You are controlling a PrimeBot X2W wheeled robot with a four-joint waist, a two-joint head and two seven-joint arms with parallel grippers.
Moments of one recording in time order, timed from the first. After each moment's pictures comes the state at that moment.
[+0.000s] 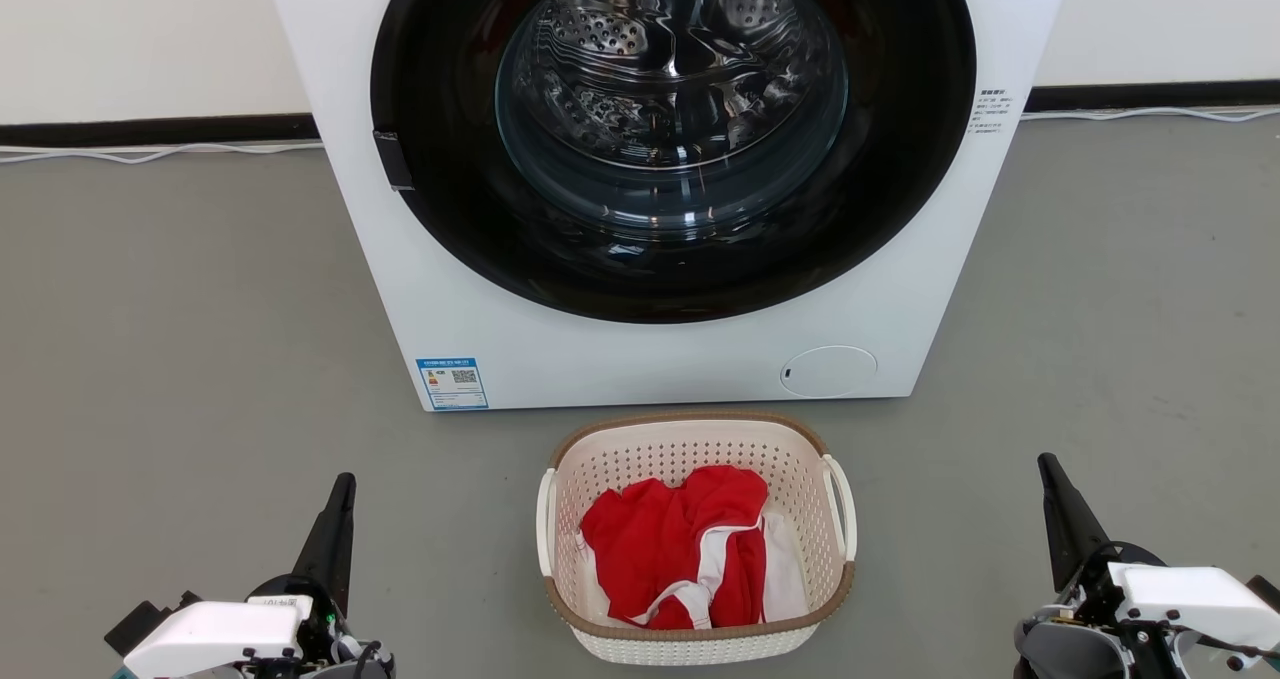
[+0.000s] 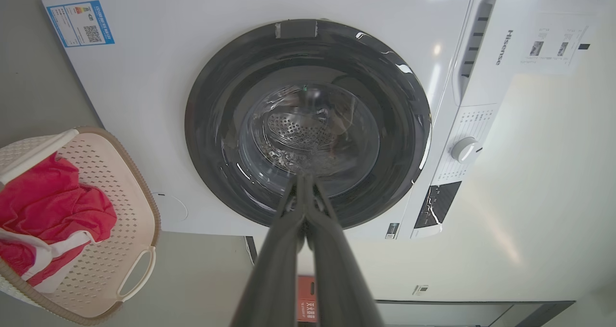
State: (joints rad) left arm -0.05 0.04 0.08 0.27 -1.61 -0.12 0.11; right arm -0.07 -0.05 -0.13 0.27 1.60 0.12 0.11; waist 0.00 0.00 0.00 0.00
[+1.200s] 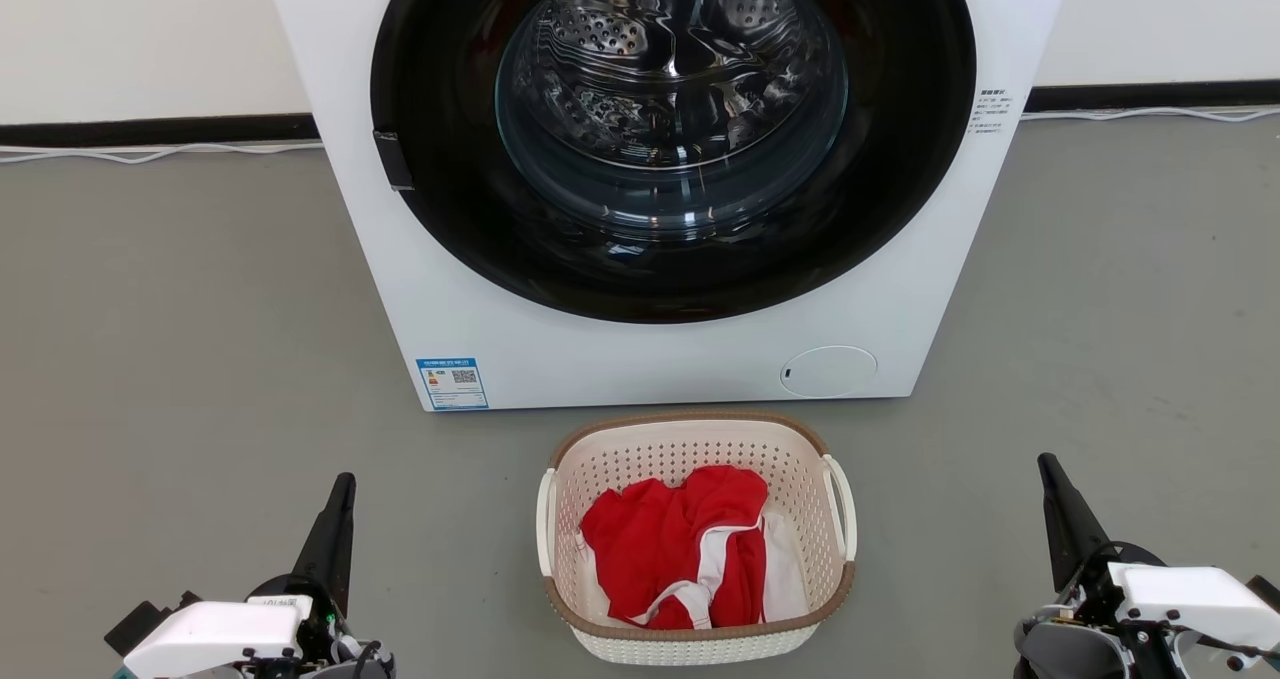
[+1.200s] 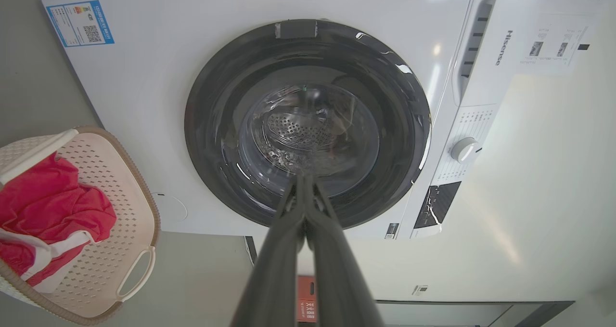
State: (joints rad) left arm -0.05 0.04 0.08 0.27 -1.61 -0.12 0.11; right arm -0.07 -0.05 -0.13 0.27 1.60 0.12 0.11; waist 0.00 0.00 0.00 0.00
